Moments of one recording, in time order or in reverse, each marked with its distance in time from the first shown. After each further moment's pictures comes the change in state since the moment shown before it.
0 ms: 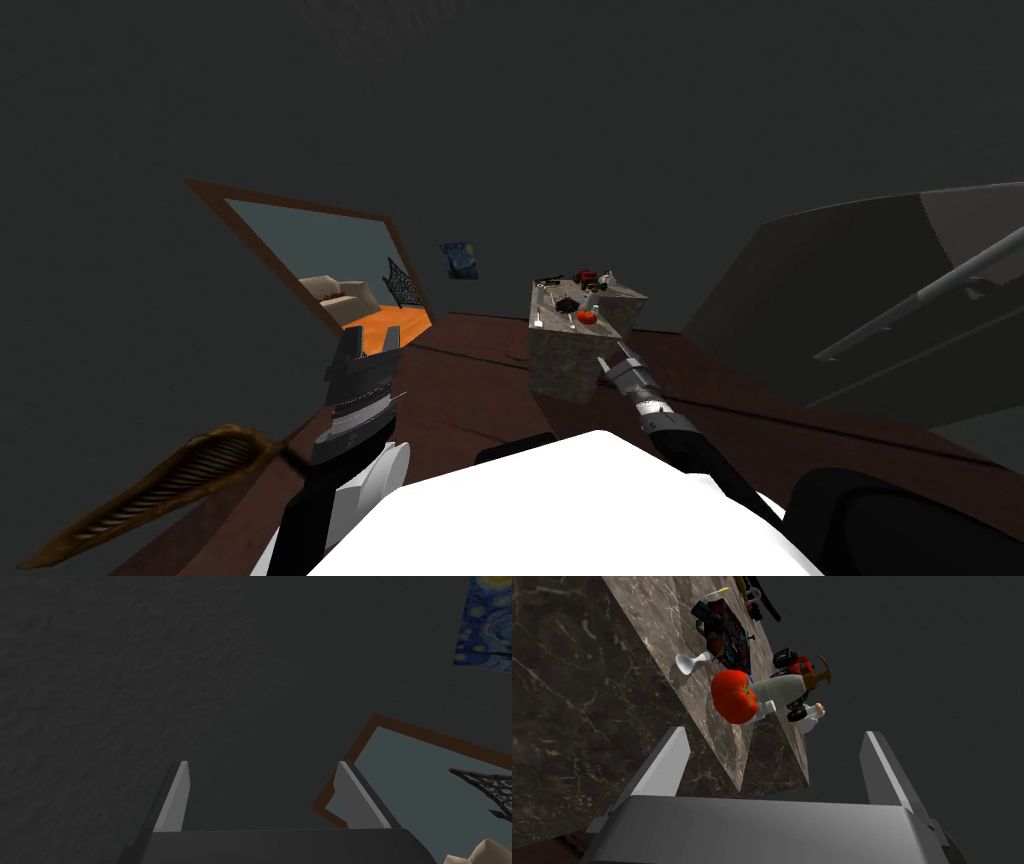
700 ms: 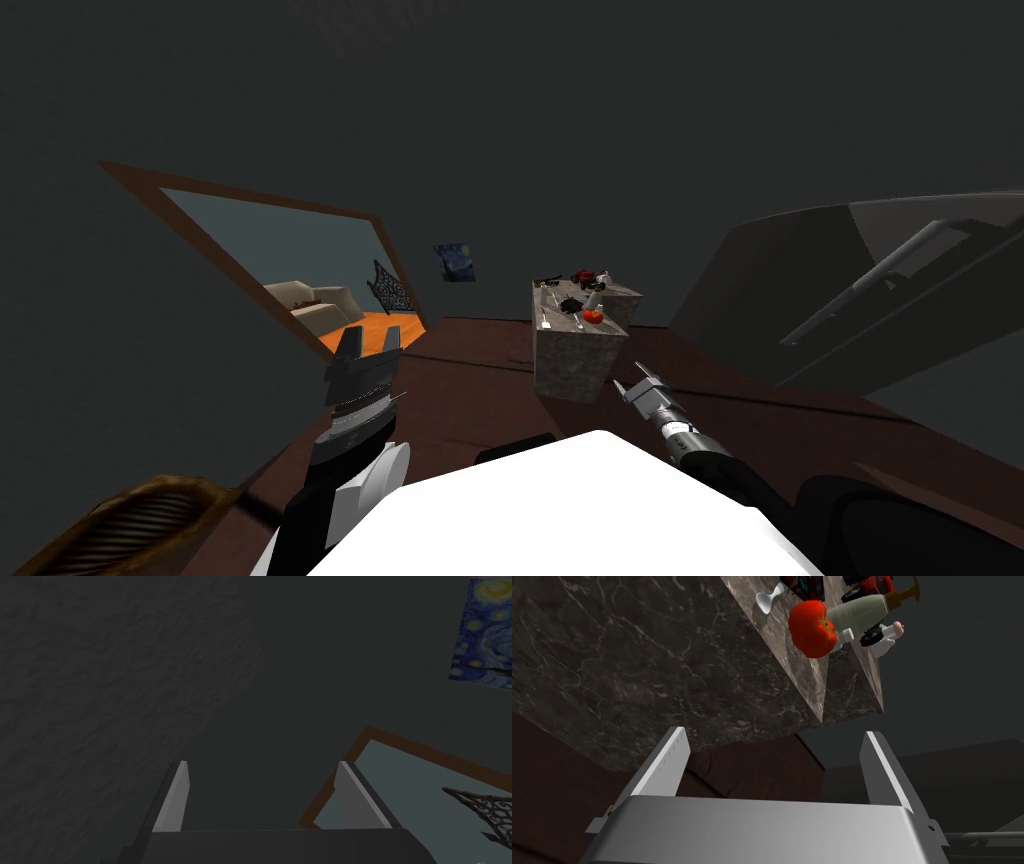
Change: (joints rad) left arm 0.000 0.000 0.000 0.000 0.000 0.000 0.000; right arm 0.121 -0.001 -0.066 -0.039 -0.106 0.232 -0.133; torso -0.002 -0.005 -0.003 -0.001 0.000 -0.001
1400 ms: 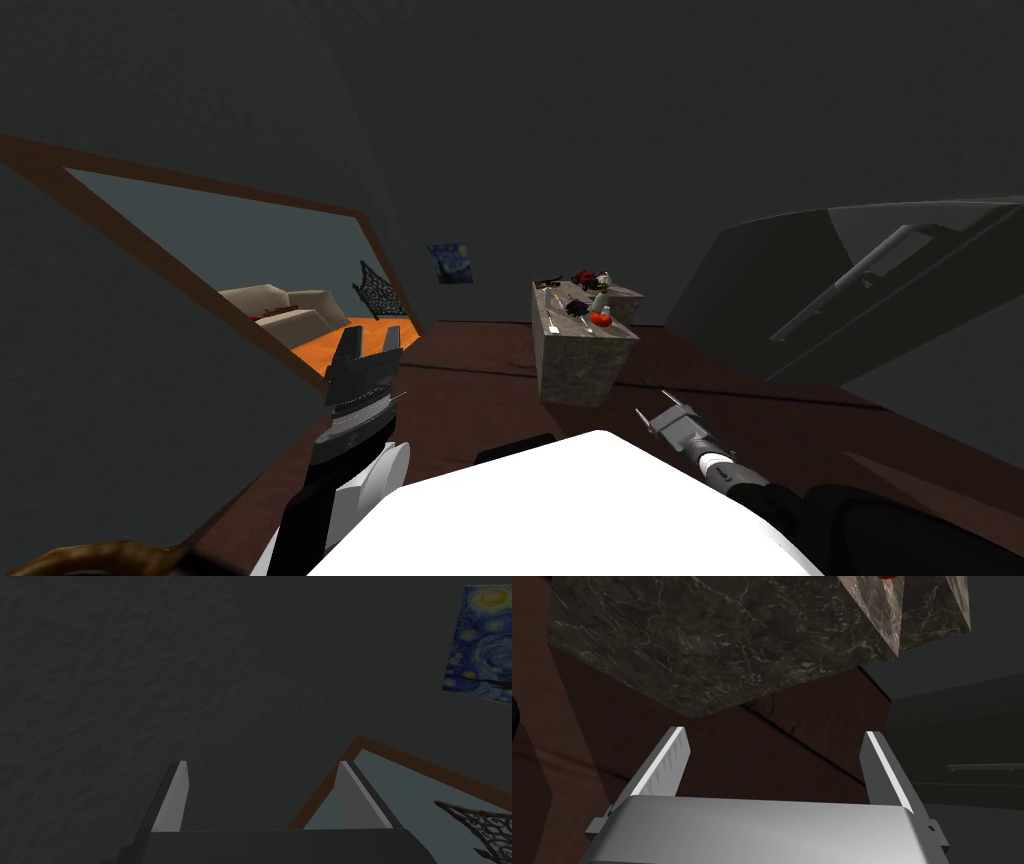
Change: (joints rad) left arm 0.000 0.000 0.000 0.000 0.000 0.000 0.000; right arm 0.110 -0.035 -0.075 -0.001 -0.126 0.187 -0.135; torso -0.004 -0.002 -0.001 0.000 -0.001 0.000
